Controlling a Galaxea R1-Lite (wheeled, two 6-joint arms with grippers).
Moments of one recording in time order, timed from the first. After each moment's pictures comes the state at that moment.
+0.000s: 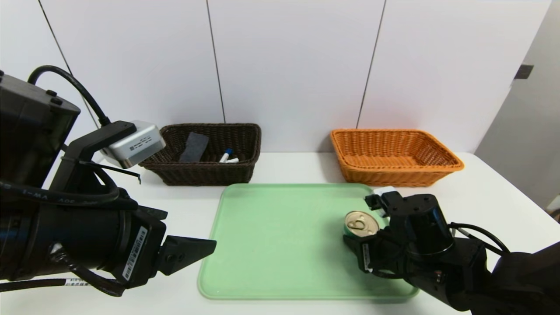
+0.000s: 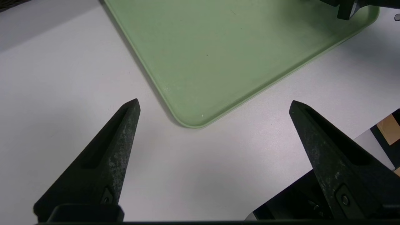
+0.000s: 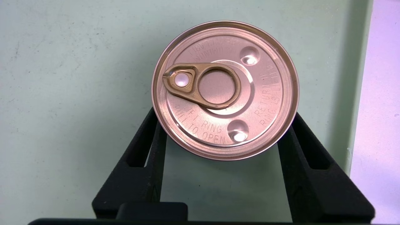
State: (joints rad) left arm -0.73 1.28 -1.08 0.47 0.06 -0.20; right arm 0.65 1.80 -0.53 -0.62 -0.30 0.25
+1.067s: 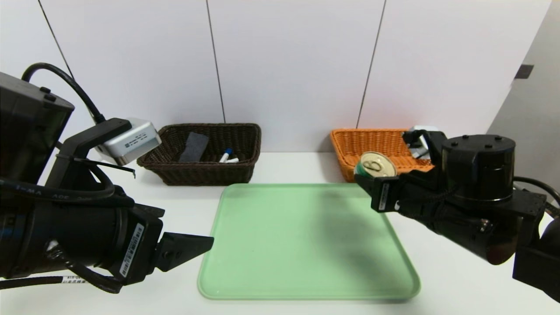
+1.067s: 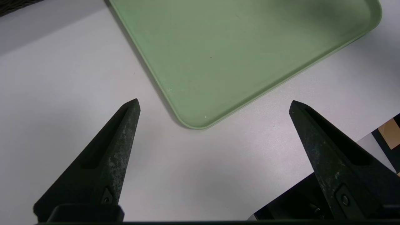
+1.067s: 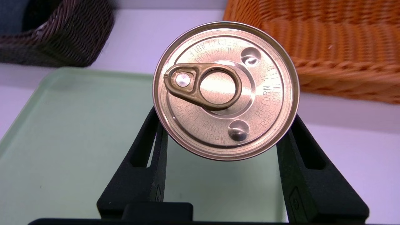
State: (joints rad) left arm -0.72 1.27 -1.08 0.47 0.07 -0.21; right arm 0.55 1.61 -0.70 -0.61 -0.30 0.23
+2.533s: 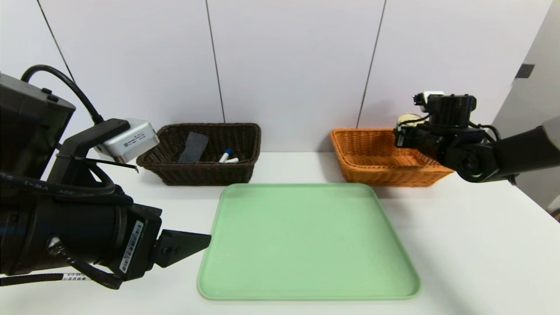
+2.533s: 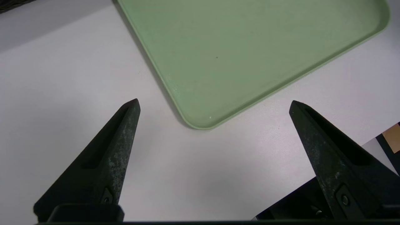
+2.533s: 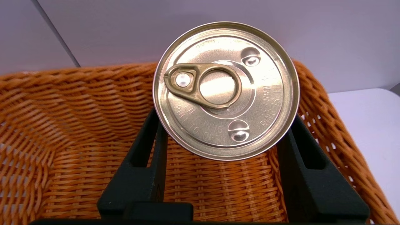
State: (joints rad) left arm -0.69 1.27 -1.07 0.47 0.07 -0.21; right arm 0.11 2.09 -1.30 -0.53 -0.30 0.03
